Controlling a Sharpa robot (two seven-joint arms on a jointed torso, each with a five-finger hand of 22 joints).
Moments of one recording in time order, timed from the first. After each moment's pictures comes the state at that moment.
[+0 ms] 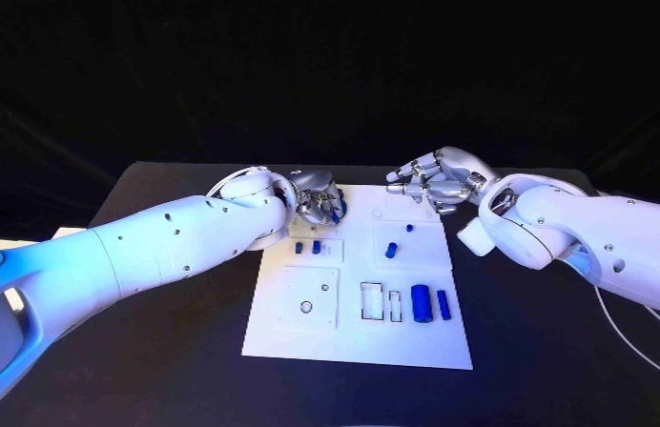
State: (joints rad) left arm 1.24 -0.51 -0.02 1.21 -1.36 -0.10 -0.11; left_hand 1.47 -0.12 0.46 0.02 0.05 1.16 0.12 0.11 0.14 1.27 0.04 0.14 0.10 1.46 -0.03 1.33 1.20 0.09 1.47 0.07 1.27 1.31; right arm 1.26 -0.91 -0.03 1.57 -0.74 -0.30 0.06; right_hand 1.30 0.02 -0.03 0.10 0.24 0.93 0.16 0.10 0.07 1.08 0.07 0.87 0.87 1.47 -0.01 1.34 1.23 0.08 1.36 0.10 1.36 1.18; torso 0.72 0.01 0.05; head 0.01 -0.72
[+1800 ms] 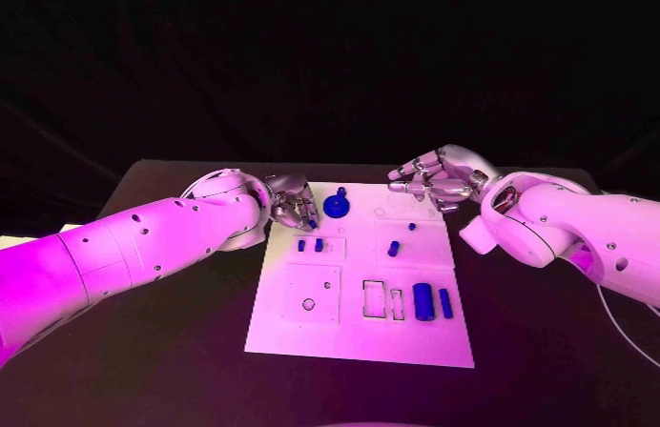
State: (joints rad) left arm 1.22 -0.60 -0.01 1.22 -1.32 -0.04 -0.13; left_hand 1.45 -0.14 0.47 0.01 0.05 1.16 0.12 0.10 0.14 1.27 0.05 0.14 0.10 1.46 -0.03 1.33 1.20 0.09 1.47 0.07 1.27 1.31; right arm 1.26 -0.91 -0.03 1.57 -0.74 -0.29 0.06; right_hand 1.31 0.03 -0.03 0.10 0.24 0.93 0.16 0.10 0.07 1.09 0.08 0.87 0.87 1.47 -0.01 1.34 1.23 0.08 1.36 0.10 1.36 1.18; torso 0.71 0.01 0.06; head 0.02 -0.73
